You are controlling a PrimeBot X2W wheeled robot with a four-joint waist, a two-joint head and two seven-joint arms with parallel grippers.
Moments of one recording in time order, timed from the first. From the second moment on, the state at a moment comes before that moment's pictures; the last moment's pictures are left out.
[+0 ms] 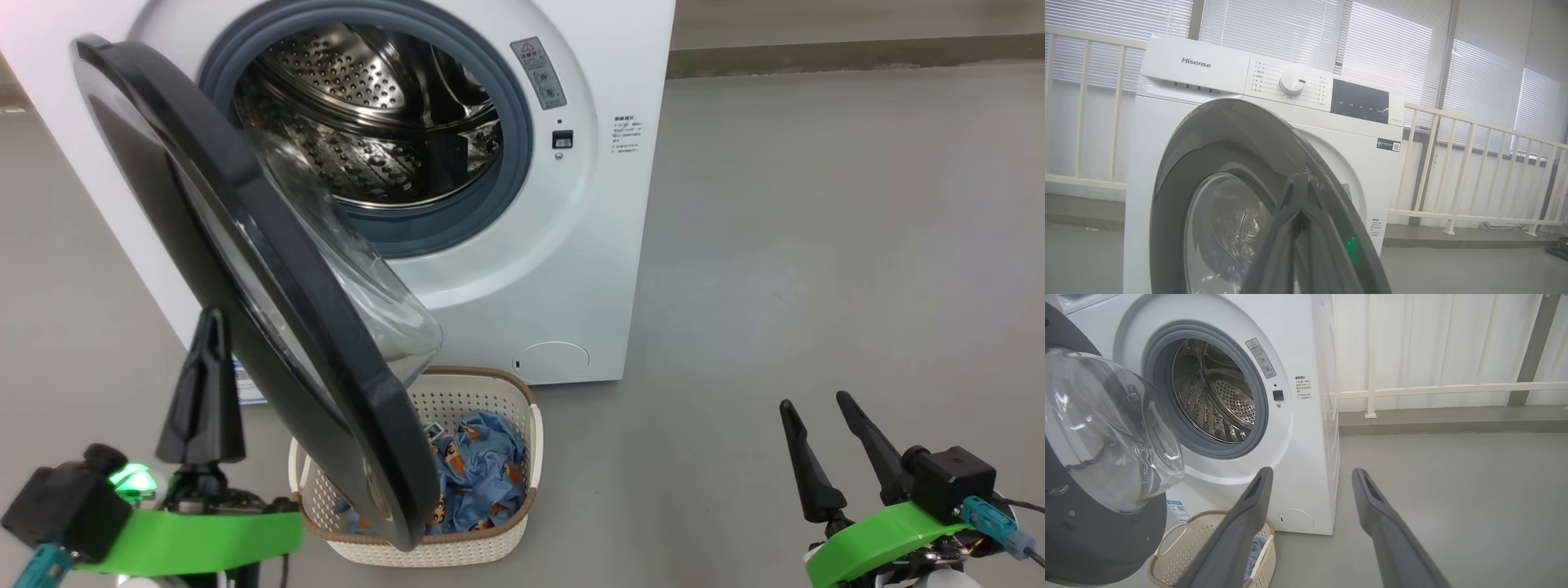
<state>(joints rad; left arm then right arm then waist) -0.14 0.19 -0.14 -0.04 -0.49 -0.03 -0.25 -0.07 -0.17 0.13 0.31 0.34 0.13 -0.25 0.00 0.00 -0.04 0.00</state>
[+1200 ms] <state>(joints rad) -0.10 0.10 -0.40 0.18 -0.58 -0.06 -0.07 -0.08 -0.14 0.18 0.35 0.35 0.13 -0.25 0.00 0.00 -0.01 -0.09</state>
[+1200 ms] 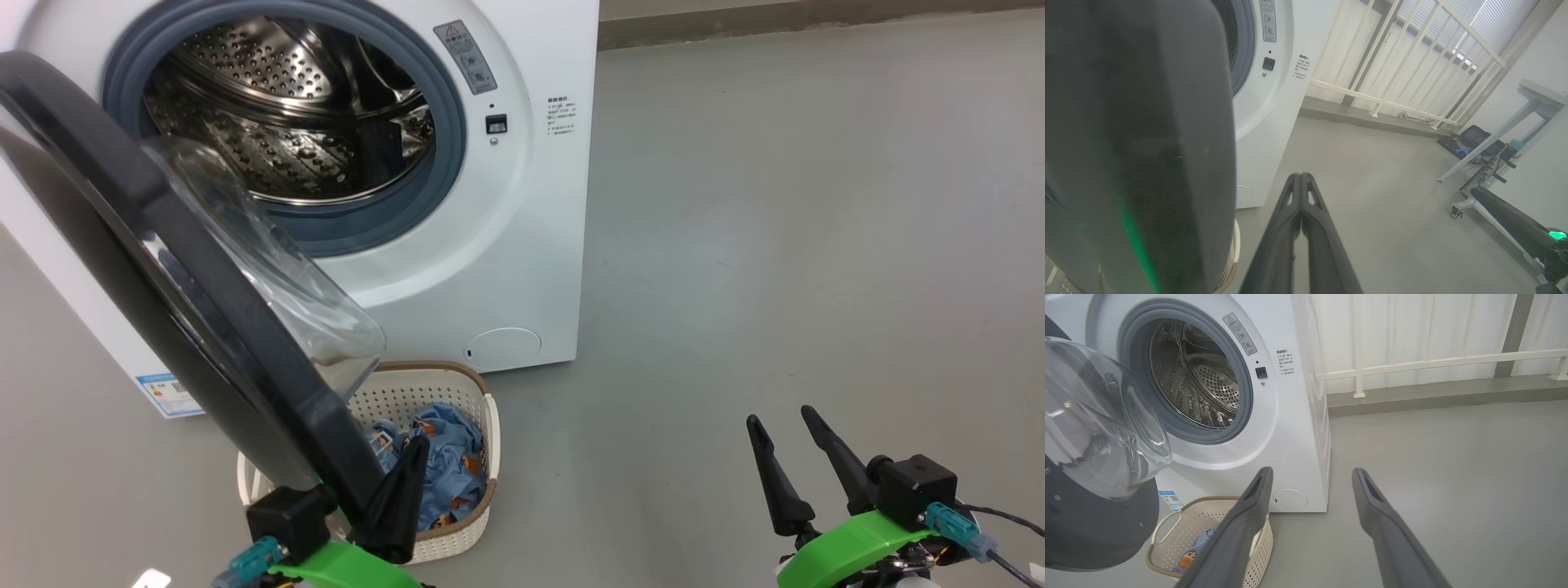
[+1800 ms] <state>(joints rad) -0.15 0.08 -0.37 0.28 -0.60 -0.06 -0.13 -0.09 -0.13 0.19 0.36 0.37 0.13 -0.25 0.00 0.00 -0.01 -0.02</state>
